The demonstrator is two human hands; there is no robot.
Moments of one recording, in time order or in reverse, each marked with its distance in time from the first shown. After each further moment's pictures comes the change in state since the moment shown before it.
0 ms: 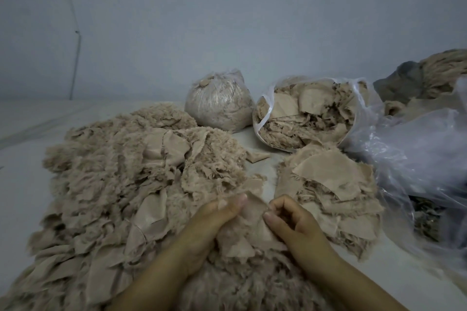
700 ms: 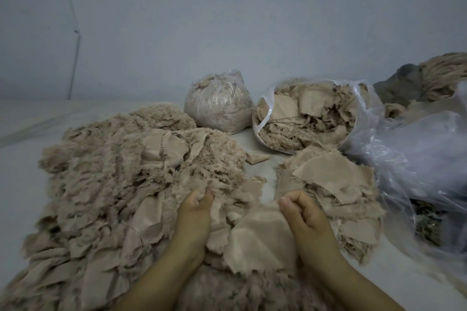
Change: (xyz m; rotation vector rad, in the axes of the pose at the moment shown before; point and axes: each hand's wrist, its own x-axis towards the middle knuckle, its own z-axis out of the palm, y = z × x) left_hand 0.021 -0.005 -0.003 -0.051 0.544 0.139; right_hand 0.003 -0.006 0.001 -0.063 0.275 -0.058
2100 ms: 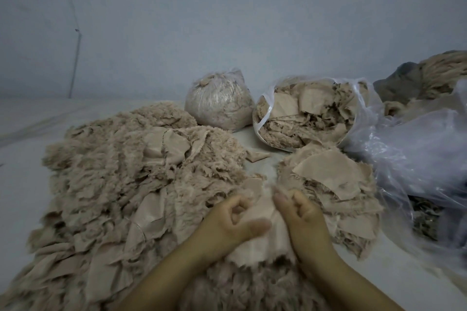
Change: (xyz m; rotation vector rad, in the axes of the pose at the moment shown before) left_hand -0.024 0.006 0.003 0.351 -0.613 0.143; right_hand -0.003 0.003 0.008 0.102 0.050 0.139
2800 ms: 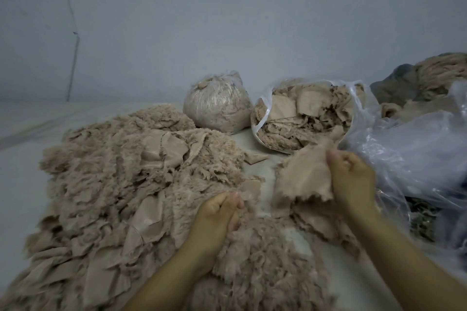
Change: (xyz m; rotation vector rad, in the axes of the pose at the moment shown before) left_hand 0.005 0.001 0.005 -0.193 0.298 -0.011; right_hand 0.074 -0.026 -0.060 -0.272 0.432 -0.072
